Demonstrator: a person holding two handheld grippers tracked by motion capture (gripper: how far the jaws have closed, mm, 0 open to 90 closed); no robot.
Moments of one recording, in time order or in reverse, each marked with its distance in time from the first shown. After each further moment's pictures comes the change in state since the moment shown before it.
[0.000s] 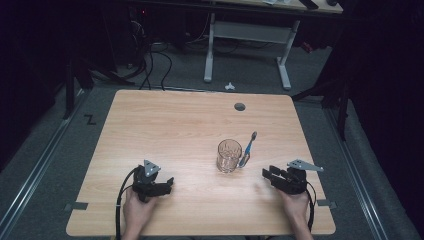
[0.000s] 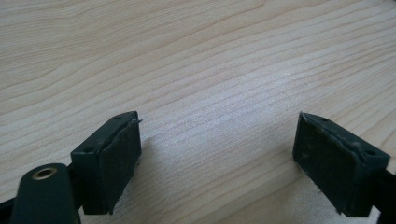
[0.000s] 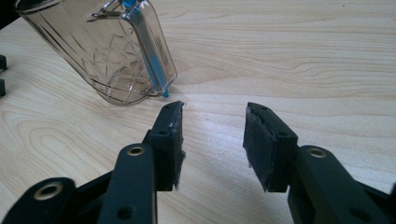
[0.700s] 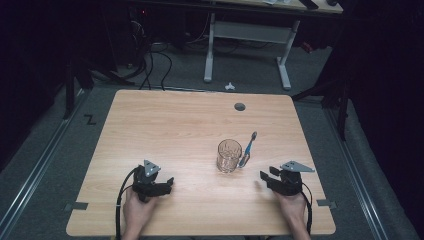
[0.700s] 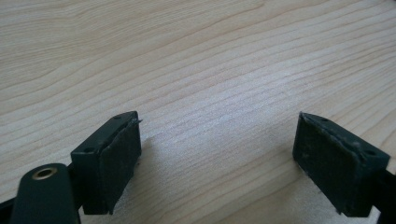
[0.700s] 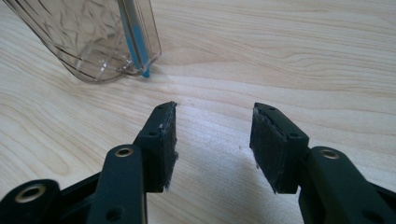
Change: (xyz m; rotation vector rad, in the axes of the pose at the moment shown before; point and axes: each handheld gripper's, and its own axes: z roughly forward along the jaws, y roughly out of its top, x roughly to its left) left arm 0.000 0.000 0.000 0.000 0.000 0.000; right arm 0.008 -0.005 0.011 0.053 -0.104 -0.098
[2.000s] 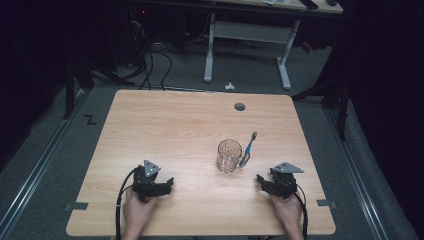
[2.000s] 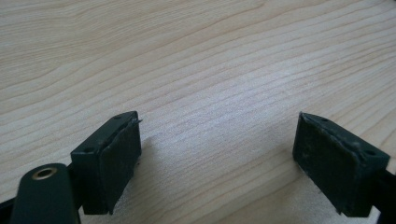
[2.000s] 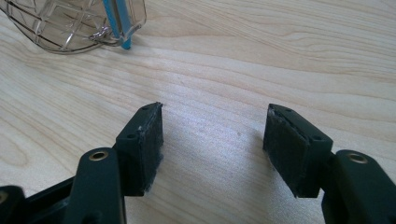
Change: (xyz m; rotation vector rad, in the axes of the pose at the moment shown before) left arm 0.000 0.000 0.000 0.000 0.000 -0.001; right arm 0.011 -0.005 0.014 0.077 -0.106 -0.059
